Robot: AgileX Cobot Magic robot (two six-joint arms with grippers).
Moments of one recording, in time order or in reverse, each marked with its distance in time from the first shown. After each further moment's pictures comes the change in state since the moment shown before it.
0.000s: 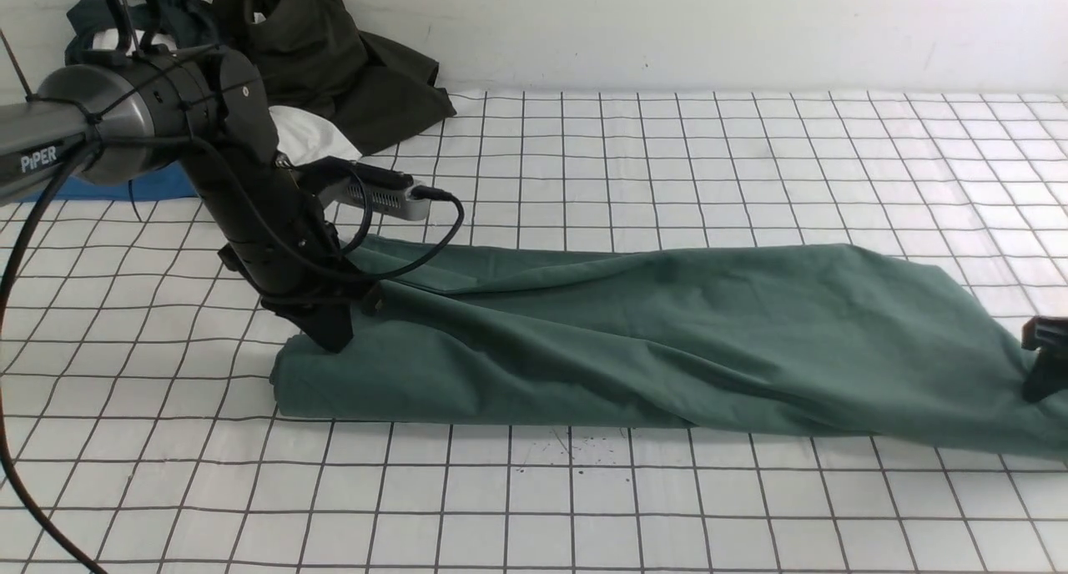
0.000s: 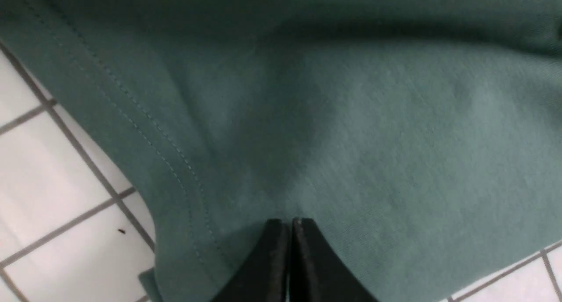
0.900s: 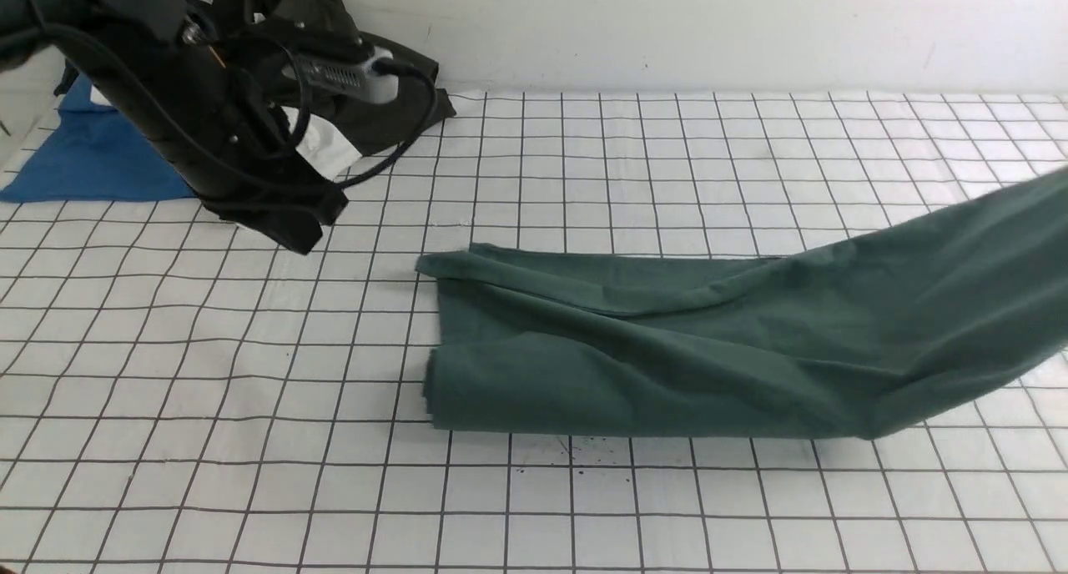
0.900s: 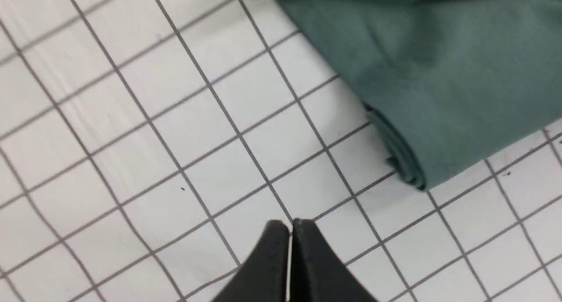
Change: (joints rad) right arm 0.158 -0.382 -0.382 -0.171 0.303 -0.025; left arm 0.000 -0.320 0.004 0.003 0.057 0.007
